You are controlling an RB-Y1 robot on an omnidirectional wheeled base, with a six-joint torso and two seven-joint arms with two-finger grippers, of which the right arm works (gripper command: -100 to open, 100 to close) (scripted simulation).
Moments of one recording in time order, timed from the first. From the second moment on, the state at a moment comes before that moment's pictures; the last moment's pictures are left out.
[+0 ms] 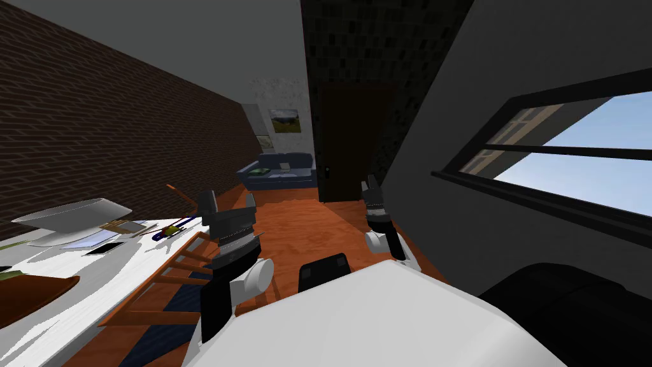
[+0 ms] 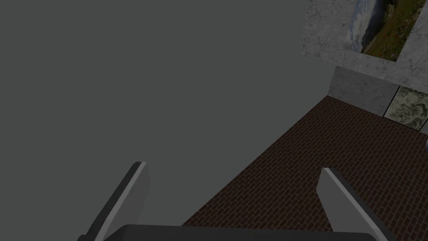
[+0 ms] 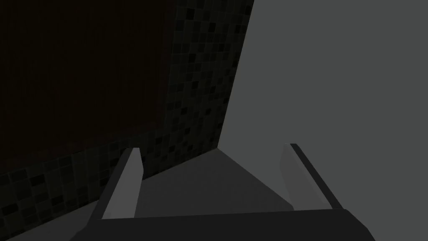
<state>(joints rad) 0.46 0.00 0.00 -2.28 0.08 -0.43 0.09</state>
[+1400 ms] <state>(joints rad) 0.41 -0.06 -0.06 -2.10 -0.22 -0.47 -0.05</state>
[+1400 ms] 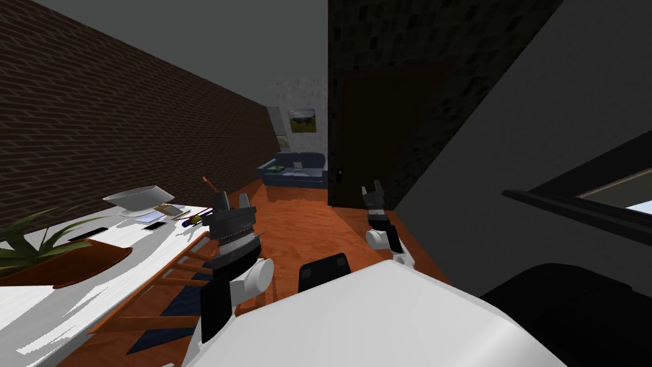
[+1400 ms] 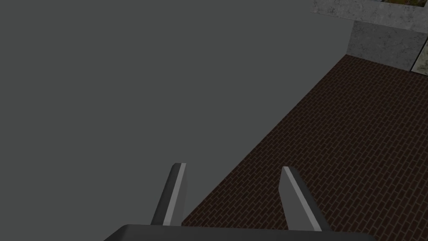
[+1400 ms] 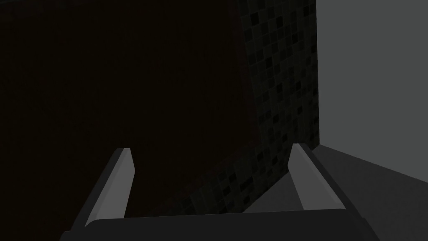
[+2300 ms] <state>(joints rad) 0.37 -0.08 -0.10 -1.97 -0.44 -0.50 -0.14</state>
